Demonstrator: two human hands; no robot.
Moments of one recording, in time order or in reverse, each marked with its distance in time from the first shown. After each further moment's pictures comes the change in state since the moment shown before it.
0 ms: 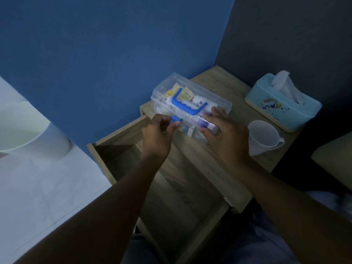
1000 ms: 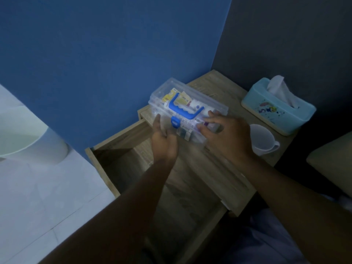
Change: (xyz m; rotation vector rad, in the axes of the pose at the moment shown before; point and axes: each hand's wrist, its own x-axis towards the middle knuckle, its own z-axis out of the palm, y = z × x) left_hand -0.013 0.022 0.025 -0.334 0.084 -0.295; right_hand 0.015 -0.001 -0.018 0.068 0.083 0.013
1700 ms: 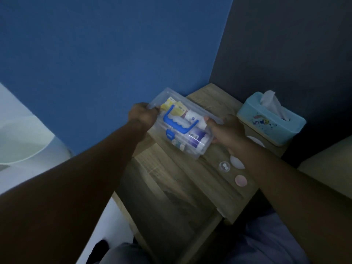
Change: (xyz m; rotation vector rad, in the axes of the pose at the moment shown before) left_hand 0.094 0.078 -0.041 0.320 -0.052 -0.117; right_hand 0.055 0.004 -0.008 0.381 -0.172 0.744
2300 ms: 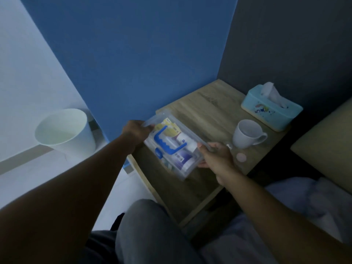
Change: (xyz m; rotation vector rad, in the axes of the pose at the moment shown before) left_hand -0.100 -0.057 -0.080 0.141 -0.072 -0.094; right_hand -0.148 0.062 0.020 0.364 -0.217 0.180
